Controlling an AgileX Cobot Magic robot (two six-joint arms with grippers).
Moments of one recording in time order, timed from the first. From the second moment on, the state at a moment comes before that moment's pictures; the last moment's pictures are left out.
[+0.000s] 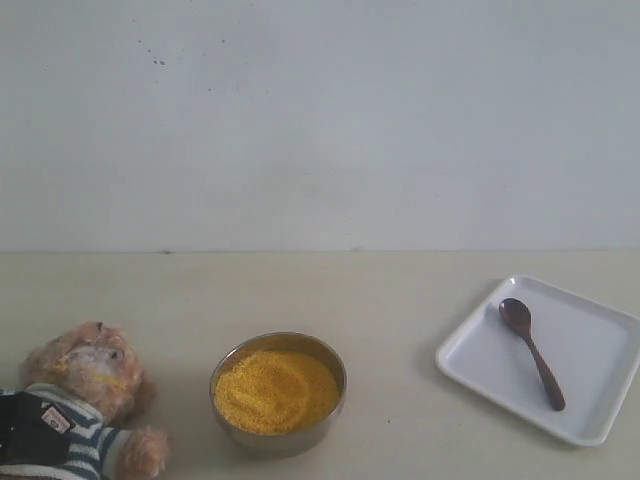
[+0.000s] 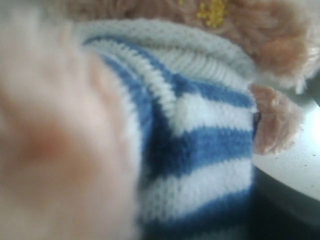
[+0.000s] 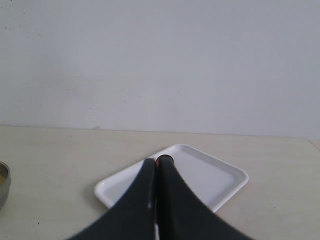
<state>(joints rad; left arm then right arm) 0.22 1.69 -0.65 -1.11 0.62 1.07 0.12 0.02 0.00 0.07 0.05 -0.07</state>
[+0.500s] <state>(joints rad) 0.22 1.70 -0.66 -1.11 0.72 1.09 0.12 0.02 0.00 0.07 0.05 -0.07</state>
